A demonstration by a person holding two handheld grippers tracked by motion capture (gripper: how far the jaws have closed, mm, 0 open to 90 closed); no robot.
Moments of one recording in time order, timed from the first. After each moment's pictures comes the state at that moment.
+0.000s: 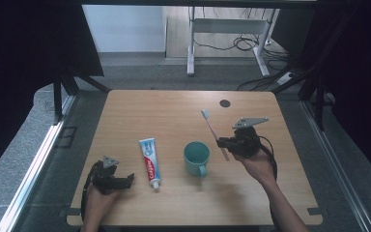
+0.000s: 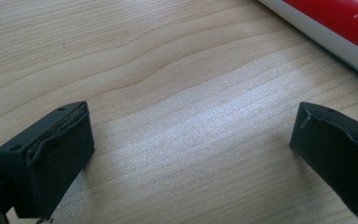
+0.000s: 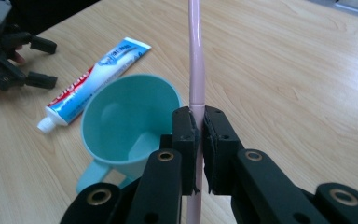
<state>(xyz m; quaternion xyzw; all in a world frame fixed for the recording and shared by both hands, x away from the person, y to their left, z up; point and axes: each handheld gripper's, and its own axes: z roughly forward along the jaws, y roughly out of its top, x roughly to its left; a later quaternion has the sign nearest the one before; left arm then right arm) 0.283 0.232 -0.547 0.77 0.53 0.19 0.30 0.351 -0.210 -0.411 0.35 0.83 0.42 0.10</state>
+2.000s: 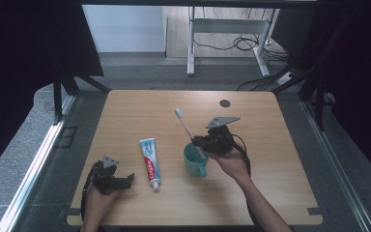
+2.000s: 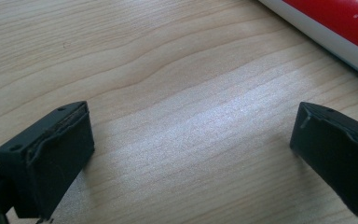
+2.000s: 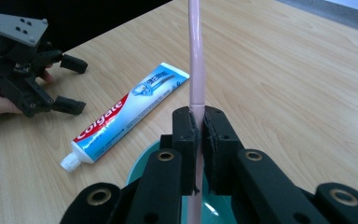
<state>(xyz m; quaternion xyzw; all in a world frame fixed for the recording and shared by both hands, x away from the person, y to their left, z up) 0.283 0.232 -0.547 0.77 0.53 0.19 0.30 0.360 -0.141 -0.421 0.30 0.84 0.45 0.09</state>
